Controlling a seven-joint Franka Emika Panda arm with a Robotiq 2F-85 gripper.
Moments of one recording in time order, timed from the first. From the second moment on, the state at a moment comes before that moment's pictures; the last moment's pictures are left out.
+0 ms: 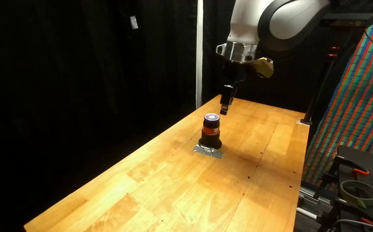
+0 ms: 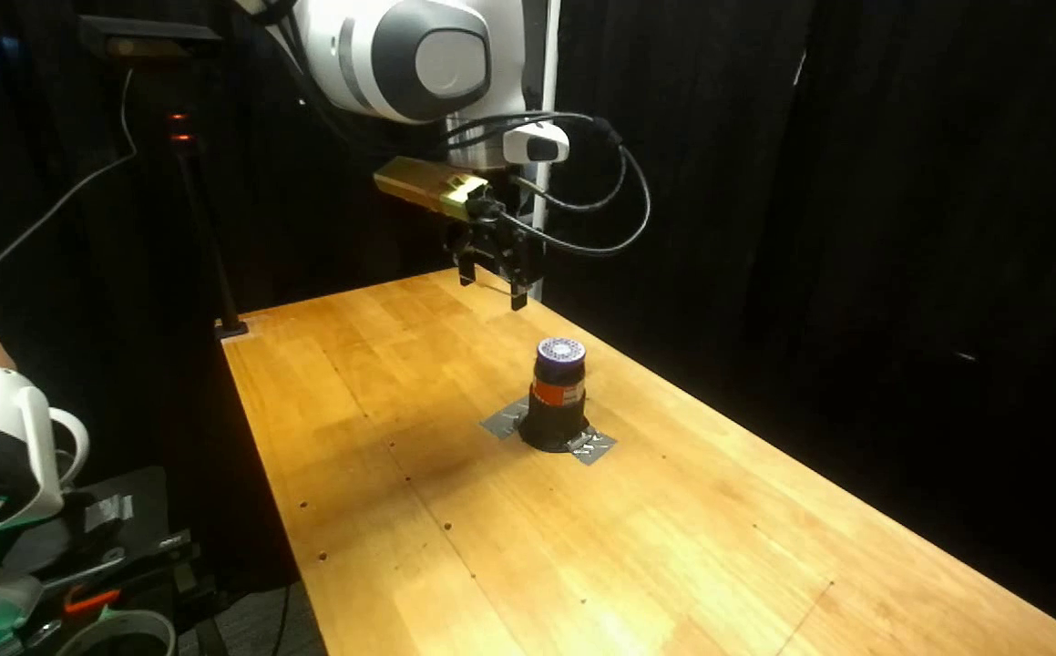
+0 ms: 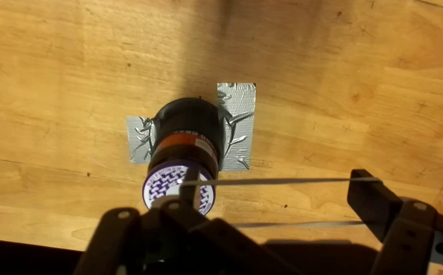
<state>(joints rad) 0.13 0.20 0.13 -2.04 -0.03 2.36 -0.02</state>
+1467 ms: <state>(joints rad) 0.11 0.54 0.05 -1.75 -0.08 2.46 -0.02</state>
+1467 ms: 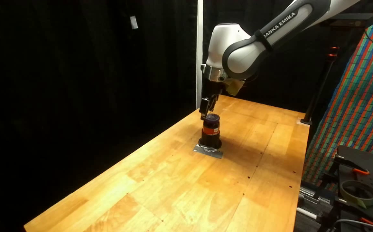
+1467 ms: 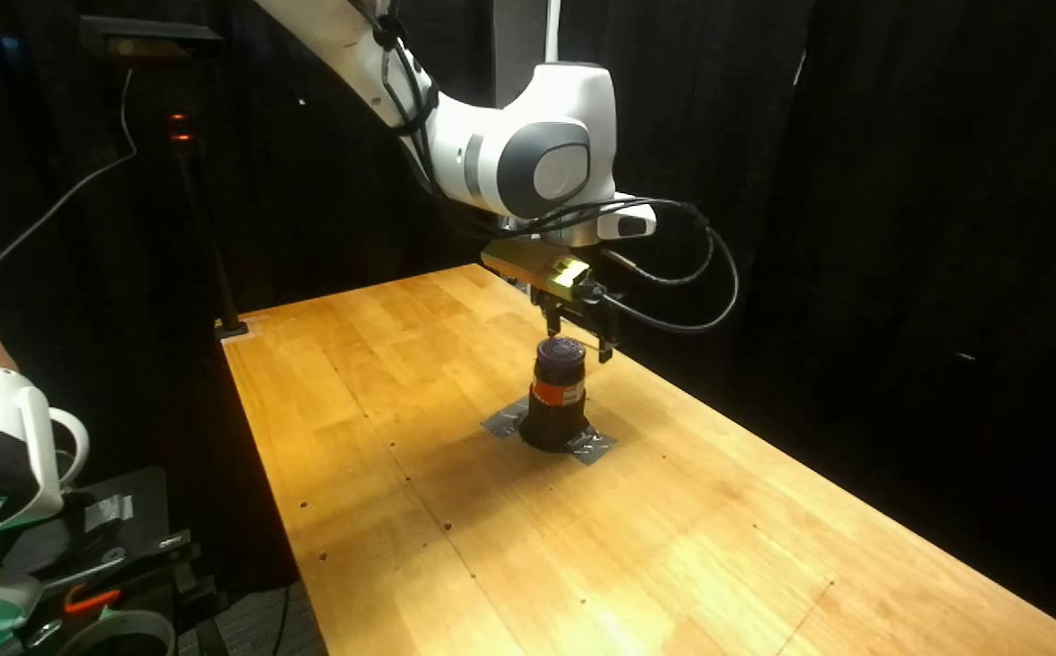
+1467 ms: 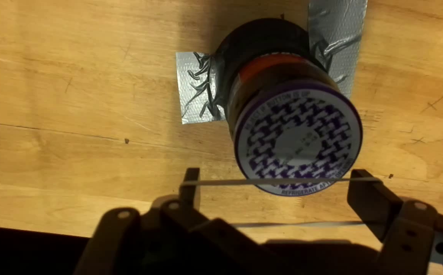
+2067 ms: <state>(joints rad) 0.11 0.59 0.05 -1.73 -0.07 2.46 -0.01</state>
